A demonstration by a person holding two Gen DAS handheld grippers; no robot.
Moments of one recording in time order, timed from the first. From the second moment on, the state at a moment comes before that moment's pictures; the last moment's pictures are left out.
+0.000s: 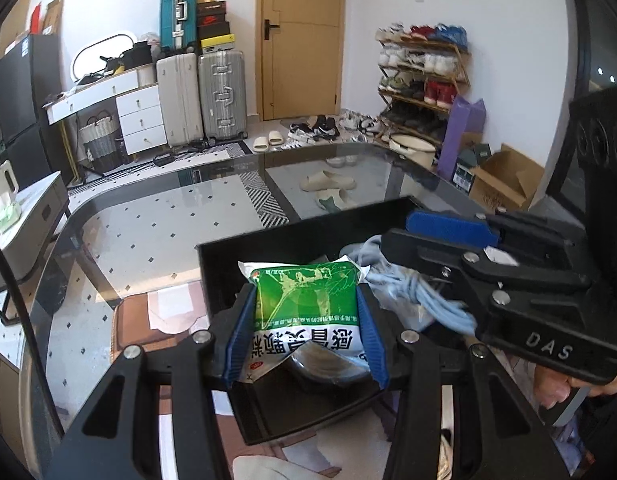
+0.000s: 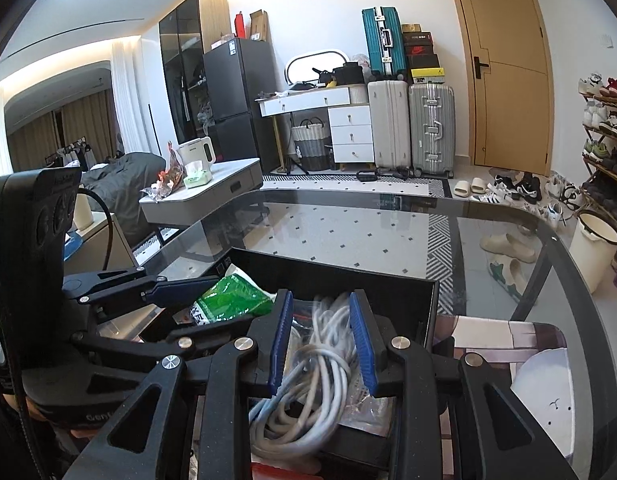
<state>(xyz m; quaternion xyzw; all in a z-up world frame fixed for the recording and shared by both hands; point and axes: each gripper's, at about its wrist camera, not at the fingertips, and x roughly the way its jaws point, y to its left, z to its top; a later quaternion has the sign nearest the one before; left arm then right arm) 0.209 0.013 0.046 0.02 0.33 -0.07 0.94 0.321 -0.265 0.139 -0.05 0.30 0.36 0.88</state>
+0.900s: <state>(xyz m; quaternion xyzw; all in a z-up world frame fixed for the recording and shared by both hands) 0.201 0.012 0.049 0.02 0.36 -0.09 0.93 0.315 -0.280 0.140 -0.08 0.31 0.35 0.88</state>
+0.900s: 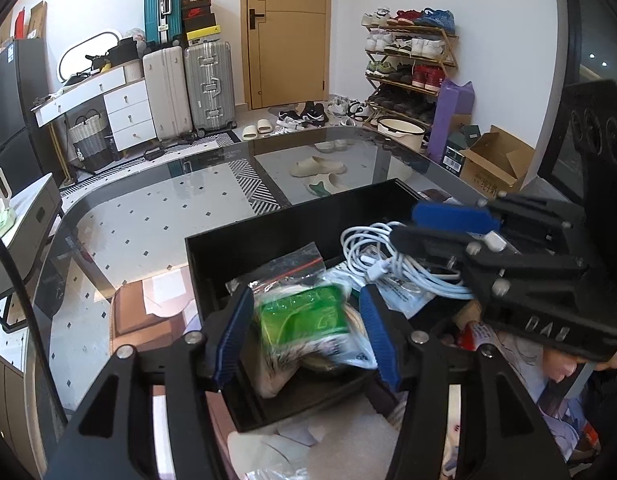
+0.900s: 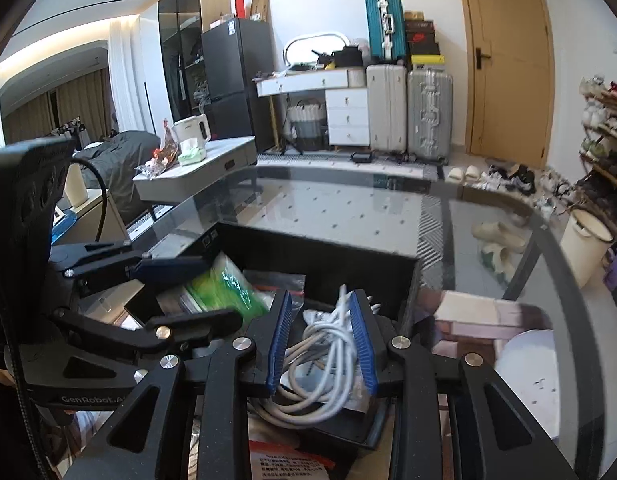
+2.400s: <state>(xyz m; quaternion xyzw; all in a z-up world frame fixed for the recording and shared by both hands) 0.103 0.026 0.032 -0.05 0.34 0.00 0.94 0.253 -0.340 0.137 -0.07 0.37 0.34 0.86</state>
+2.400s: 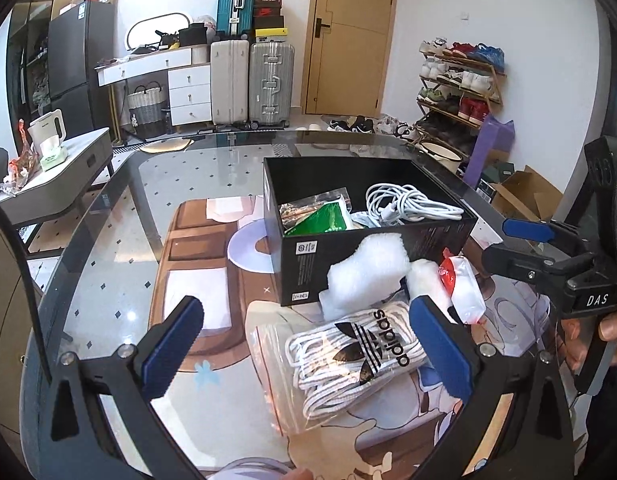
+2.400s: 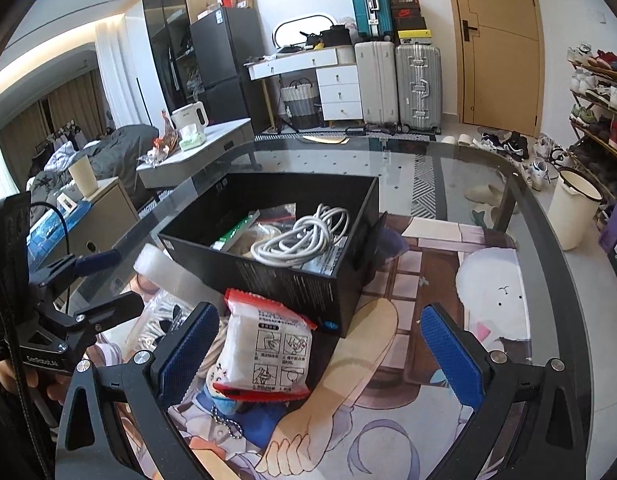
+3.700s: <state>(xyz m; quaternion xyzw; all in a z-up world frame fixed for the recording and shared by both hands) 0.106 0.021 0.024 -0.05 0.35 -0.01 0.93 0.270 -0.334 0.092 -0.07 0.45 0.34 0.83</state>
